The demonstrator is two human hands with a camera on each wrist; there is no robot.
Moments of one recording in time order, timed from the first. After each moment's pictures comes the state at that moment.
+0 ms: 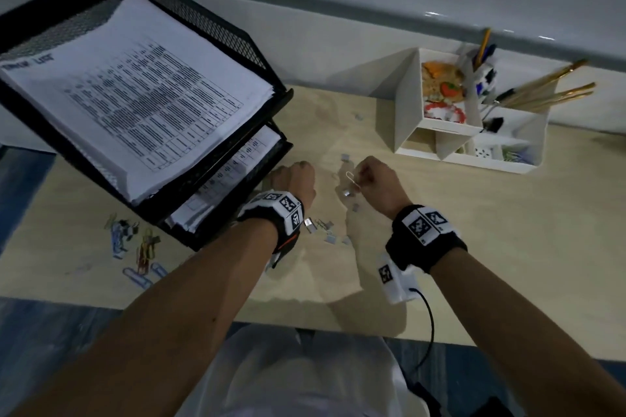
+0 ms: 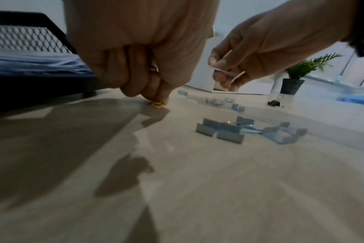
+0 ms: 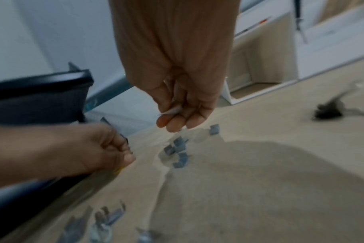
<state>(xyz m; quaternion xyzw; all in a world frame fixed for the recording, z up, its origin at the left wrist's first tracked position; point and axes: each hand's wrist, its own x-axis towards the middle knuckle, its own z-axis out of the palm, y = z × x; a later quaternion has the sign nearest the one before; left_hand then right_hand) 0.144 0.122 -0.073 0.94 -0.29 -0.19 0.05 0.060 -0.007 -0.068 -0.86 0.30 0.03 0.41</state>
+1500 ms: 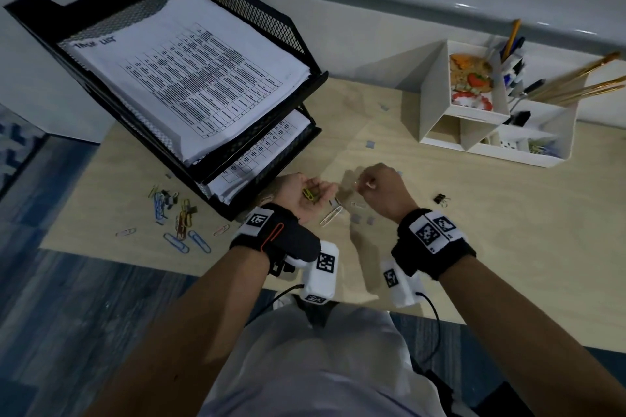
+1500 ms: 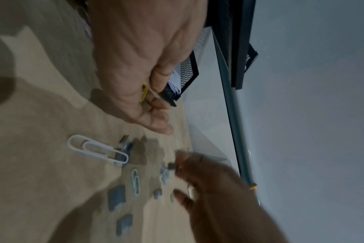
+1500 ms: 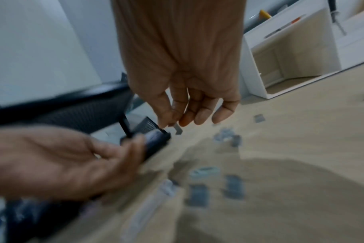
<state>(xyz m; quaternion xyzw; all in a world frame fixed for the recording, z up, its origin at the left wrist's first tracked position) 0.119 0.186 -0.060 0.38 0.34 -0.46 0.73 0.046 0.048 -0.055 -0.92 0.24 0.08 0.31</state>
